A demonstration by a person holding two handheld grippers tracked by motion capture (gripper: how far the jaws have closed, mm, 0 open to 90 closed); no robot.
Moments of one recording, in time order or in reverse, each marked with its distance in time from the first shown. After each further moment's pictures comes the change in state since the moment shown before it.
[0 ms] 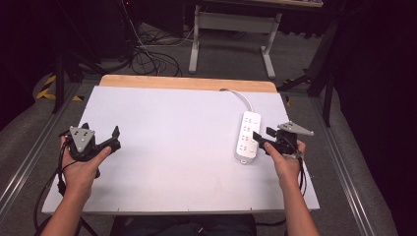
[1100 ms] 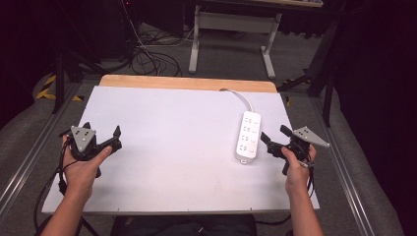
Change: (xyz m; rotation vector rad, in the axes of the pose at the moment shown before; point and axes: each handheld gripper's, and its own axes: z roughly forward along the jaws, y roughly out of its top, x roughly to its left) left arm -0.001 0.001 0.001 0.001 -0.014 0.004; right arm -0.018 -0.012 -0.023 -0.230 0.021 -0.024
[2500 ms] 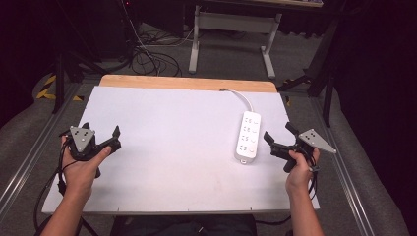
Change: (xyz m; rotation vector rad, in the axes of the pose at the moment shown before) left arm 0.001 0.000 -0.001 0.000 0.003 -0.003; right arm -0.003 0.001 -0.011 -0.150 0.033 -0.050
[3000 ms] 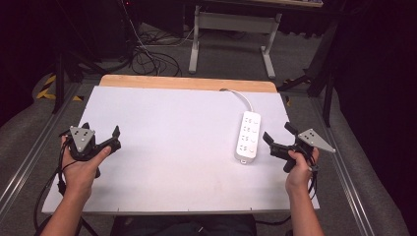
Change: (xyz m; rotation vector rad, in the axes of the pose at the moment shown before) left arm 0.000 0.000 0.000 -0.001 0.004 0.001; right arm 0.000 -0.001 0.002 0.008 0.011 -0.002
